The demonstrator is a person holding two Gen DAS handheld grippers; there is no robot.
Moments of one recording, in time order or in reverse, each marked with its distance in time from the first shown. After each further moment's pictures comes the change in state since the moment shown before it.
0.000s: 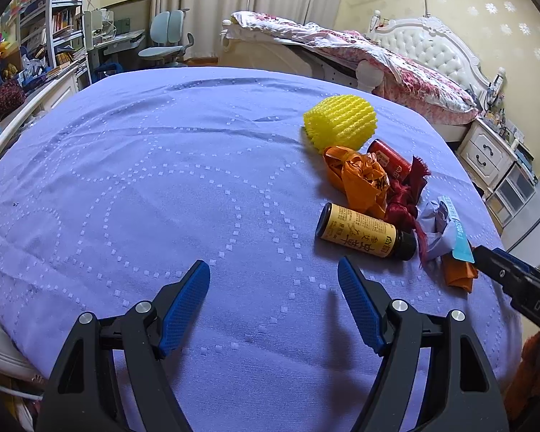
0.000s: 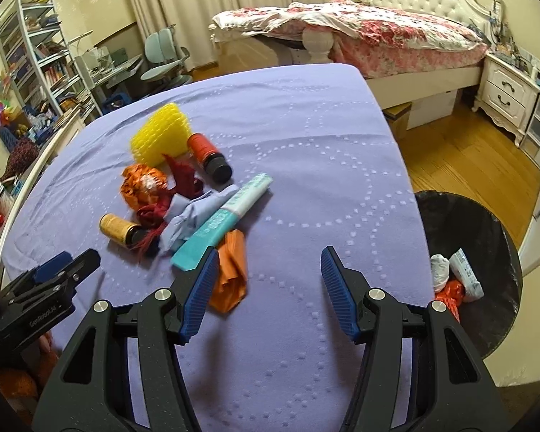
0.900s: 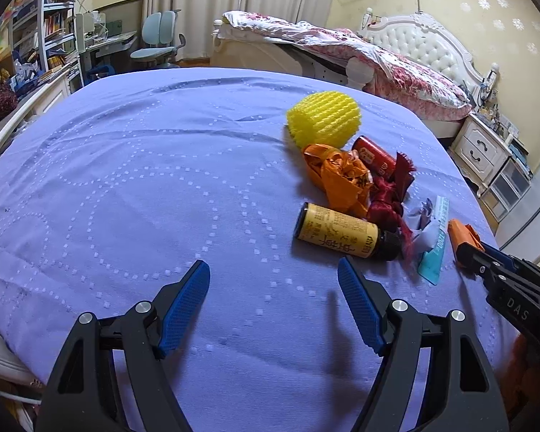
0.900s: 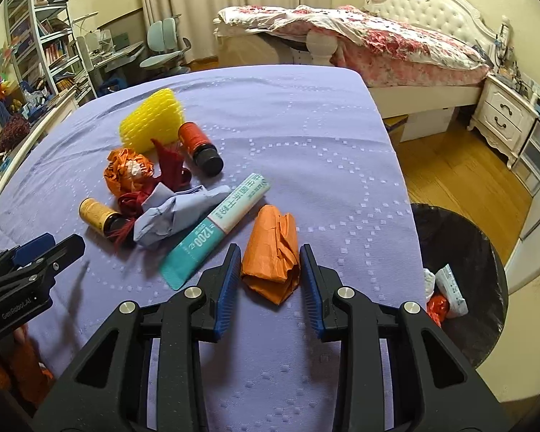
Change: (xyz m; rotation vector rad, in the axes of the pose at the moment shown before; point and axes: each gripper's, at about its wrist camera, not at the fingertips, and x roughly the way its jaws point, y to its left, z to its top) left arm 0.000 -0.017 0.000 0.022 0.005 -0.024; right arm 0.011 0.001 -0.001 -0.073 -0.005 -0.066
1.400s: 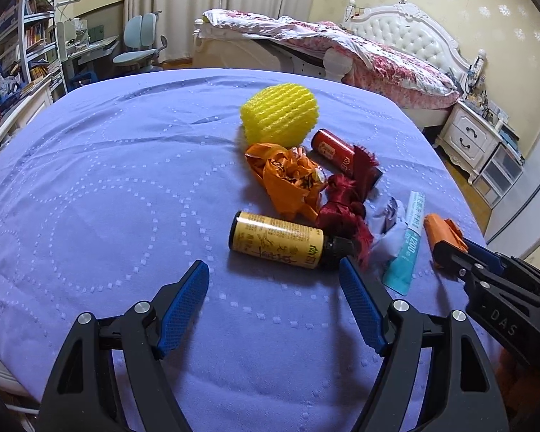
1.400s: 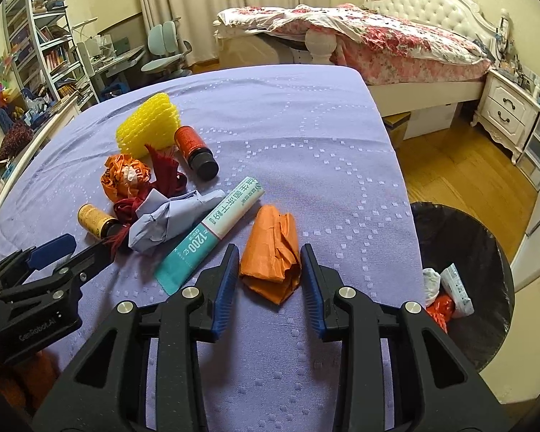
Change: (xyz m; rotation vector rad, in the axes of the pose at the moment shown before) left arm 0.015 -0.034 0.008 0.049 0.018 -0.017; right arm 0.003 -0.008 0.003 0.018 -0.002 0.026
